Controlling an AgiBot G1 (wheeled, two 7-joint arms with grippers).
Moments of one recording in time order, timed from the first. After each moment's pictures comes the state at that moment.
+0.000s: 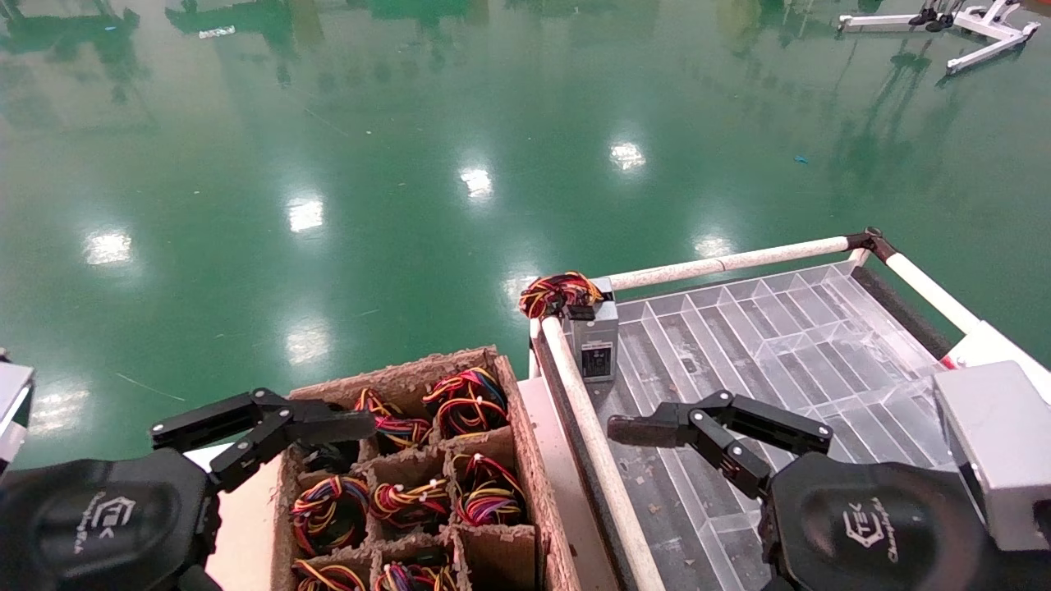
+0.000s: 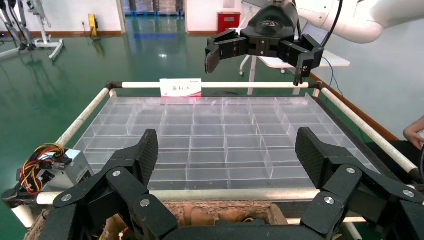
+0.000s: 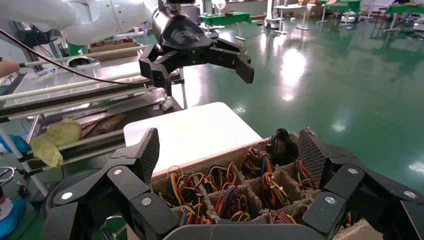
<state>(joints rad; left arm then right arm) -1.10 0.58 0.37 -1.27 0.67 1.46 -0.14 1.08 -0.61 -0.28 1.28 -0.73 -1.49 0.19</state>
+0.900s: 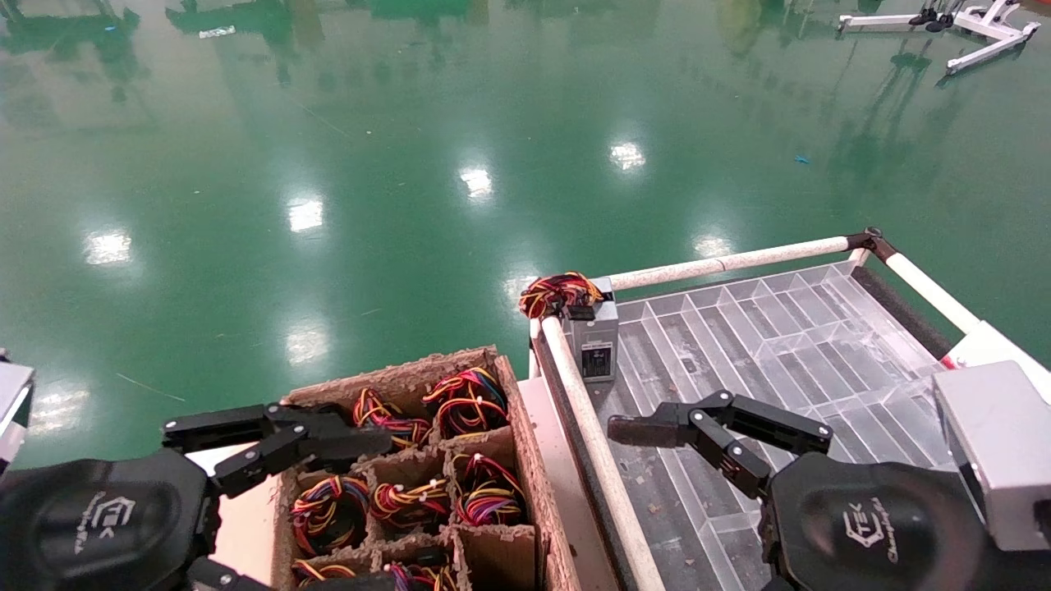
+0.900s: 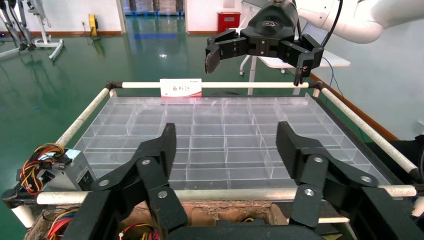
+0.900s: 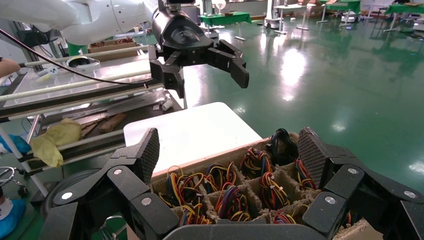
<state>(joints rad) -1.10 0.58 0.37 -1.27 0.67 1.46 -0.14 1.08 -0.61 -0.28 1.28 -0.73 -1.49 0.19</state>
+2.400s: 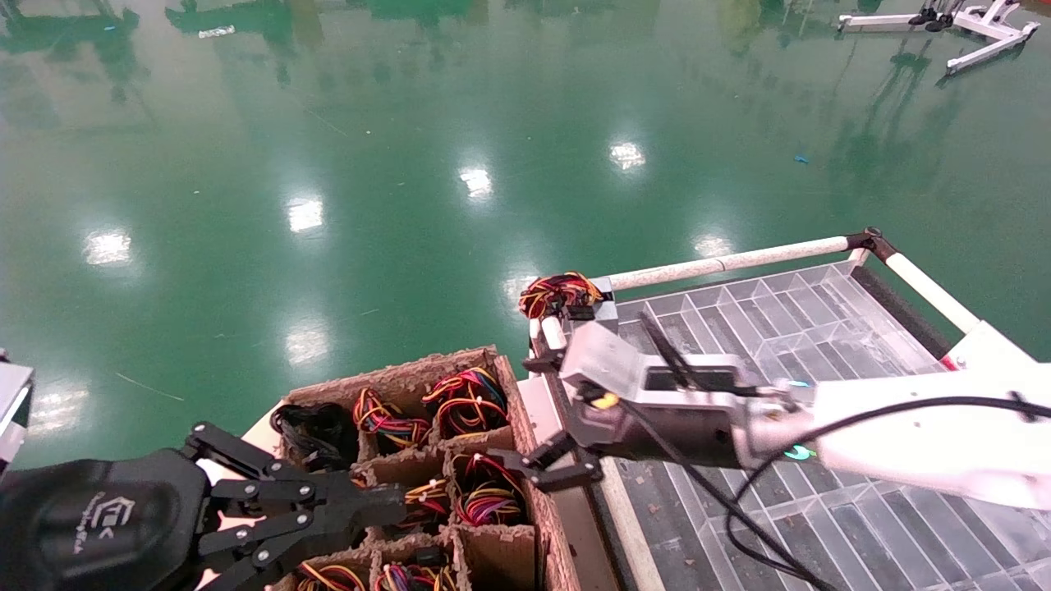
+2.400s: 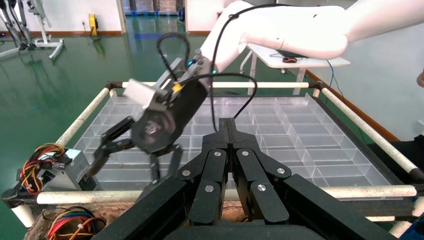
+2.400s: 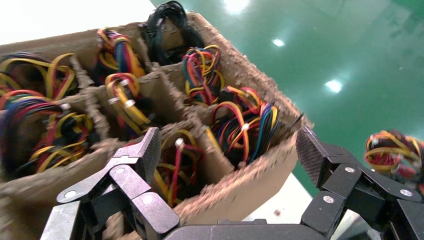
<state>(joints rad) -1.10 0.58 0.37 -1.27 0.67 1.46 -0.14 1.39 -1.04 -0.57 0.94 -1.39 -1.14 0.09</state>
